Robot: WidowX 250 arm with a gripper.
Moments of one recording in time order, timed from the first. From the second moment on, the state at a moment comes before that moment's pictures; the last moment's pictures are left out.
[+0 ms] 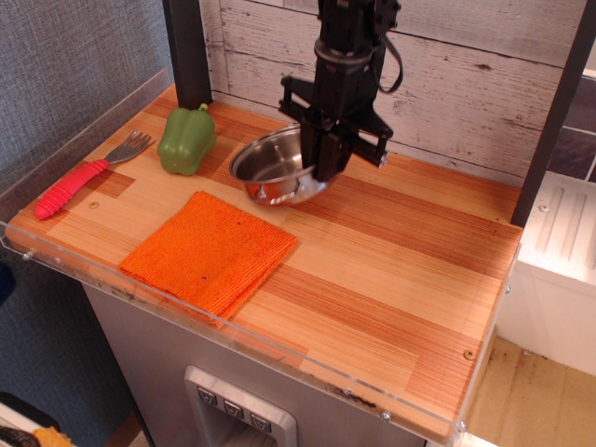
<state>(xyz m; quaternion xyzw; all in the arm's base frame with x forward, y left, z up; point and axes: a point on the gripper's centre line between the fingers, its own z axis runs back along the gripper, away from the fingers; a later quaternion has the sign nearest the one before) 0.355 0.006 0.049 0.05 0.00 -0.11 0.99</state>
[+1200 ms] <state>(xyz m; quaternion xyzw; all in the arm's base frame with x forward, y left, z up) 0.275 0.080 0.161 0.02 -0.10 -0.03 0.99</state>
